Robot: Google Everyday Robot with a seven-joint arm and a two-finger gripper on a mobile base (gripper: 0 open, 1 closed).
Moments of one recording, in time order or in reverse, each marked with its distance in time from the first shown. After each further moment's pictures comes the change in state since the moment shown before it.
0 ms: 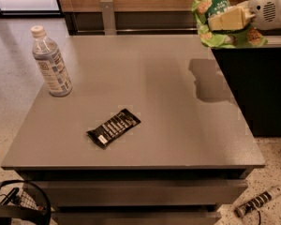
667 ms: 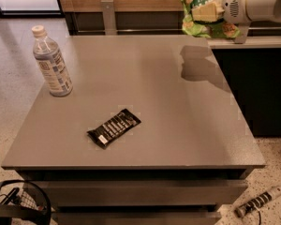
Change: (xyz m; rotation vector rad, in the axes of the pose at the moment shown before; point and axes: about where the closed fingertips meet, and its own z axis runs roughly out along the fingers) arm -0.025 -0.040 0.081 0.096 -0.077 0.016
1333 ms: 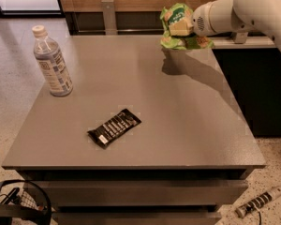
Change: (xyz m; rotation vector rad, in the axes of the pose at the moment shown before) arm 0.034 0.021 0.078 -0.020 0.092 0.007
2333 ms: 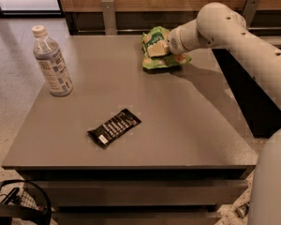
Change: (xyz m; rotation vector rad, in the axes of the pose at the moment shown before) arm 0.054 0.040 0.093 -0.089 0.139 0.030
